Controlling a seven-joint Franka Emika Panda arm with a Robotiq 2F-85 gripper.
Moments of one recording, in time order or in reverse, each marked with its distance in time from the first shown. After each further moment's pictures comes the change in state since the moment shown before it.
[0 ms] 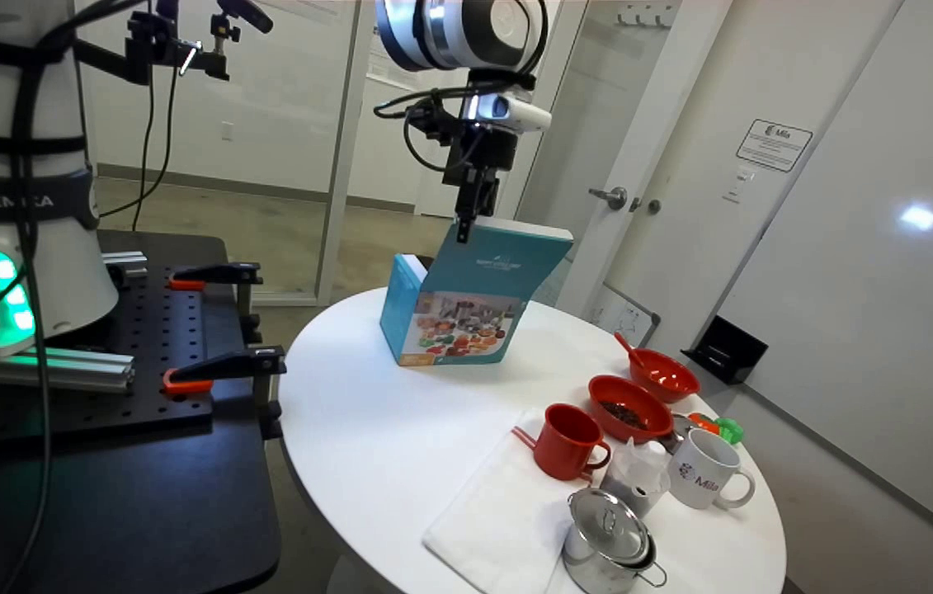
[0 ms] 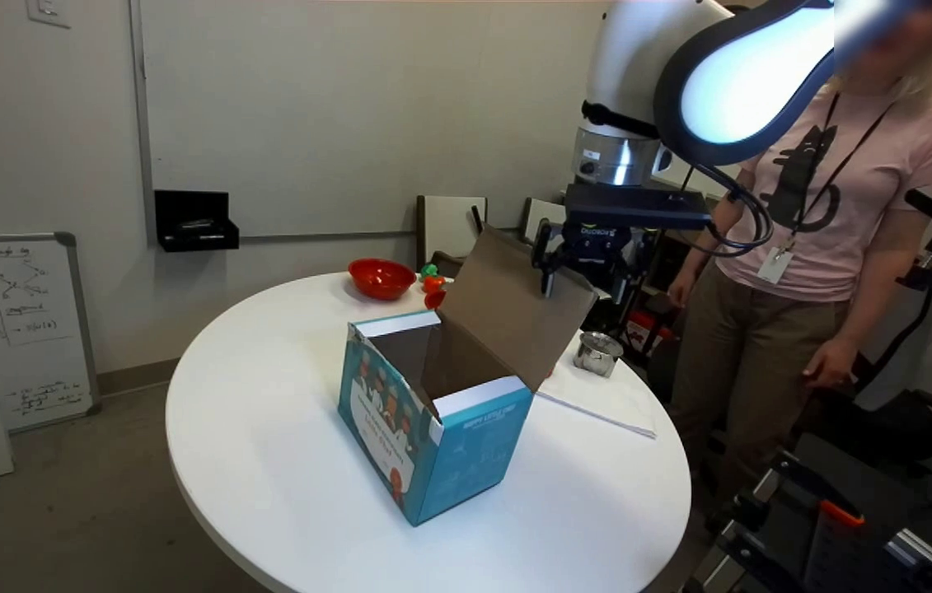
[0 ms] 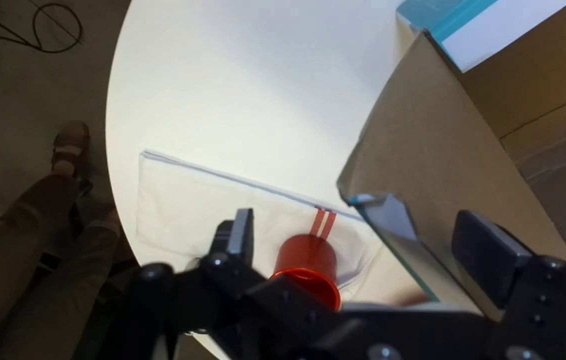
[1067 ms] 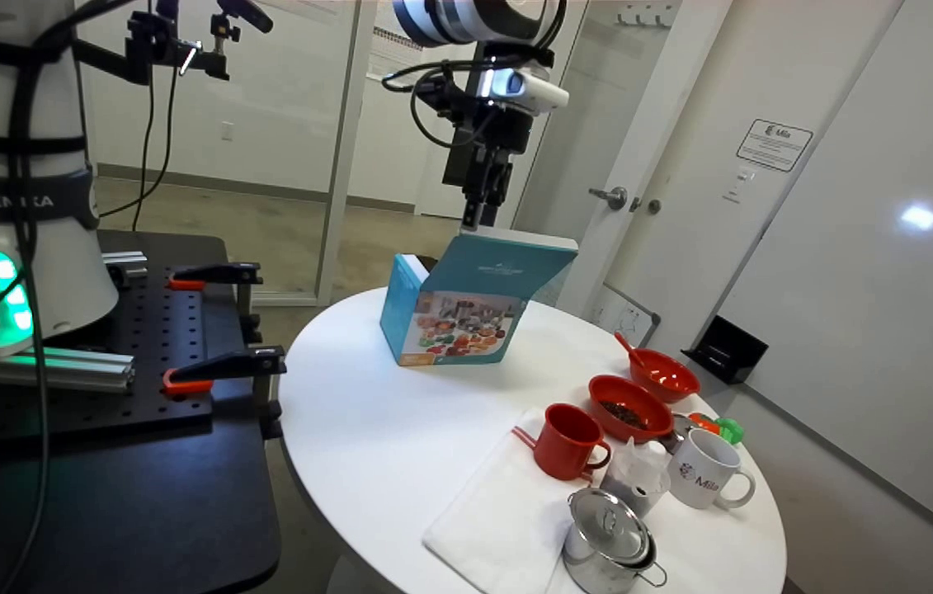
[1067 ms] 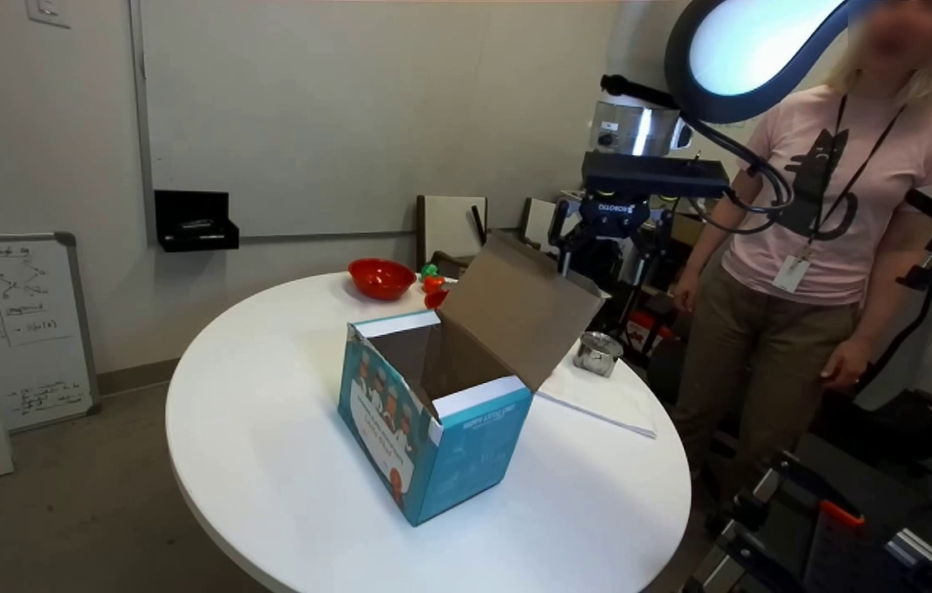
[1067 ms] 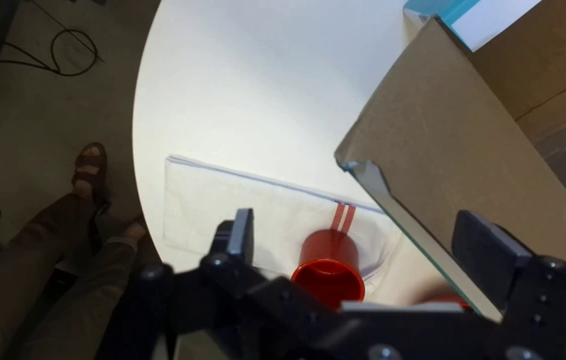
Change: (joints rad) arm -0.026 -0.065 -0.006 0.015 0.072 -0.096 -0.049
